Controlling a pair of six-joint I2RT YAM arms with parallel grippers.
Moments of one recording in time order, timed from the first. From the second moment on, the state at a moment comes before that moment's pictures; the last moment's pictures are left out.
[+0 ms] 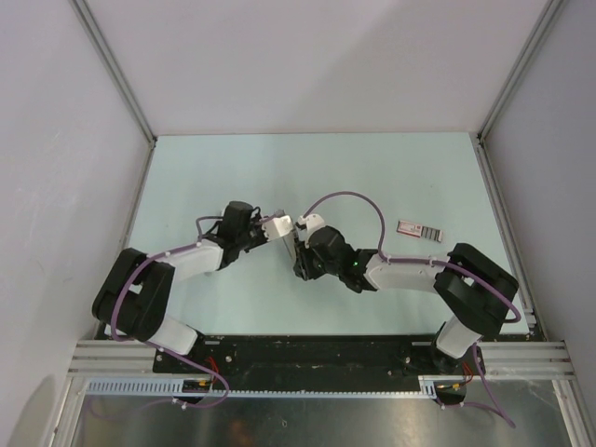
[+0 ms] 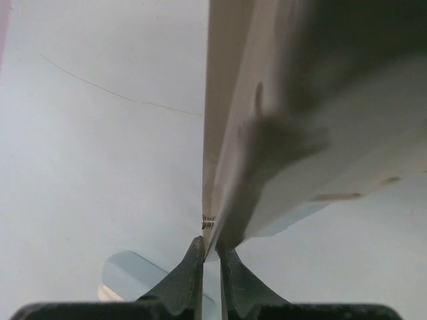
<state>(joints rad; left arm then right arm) -0.41 1.49 0.66 0.10 0.10 0.83 0.97 1.63 0.84 0.15 0.07 0.41</state>
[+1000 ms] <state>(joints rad) -0.53 1.46 0.52 0.45 -0.11 0.98 0.98 1.61 0.81 0.13 0.10 0.40</state>
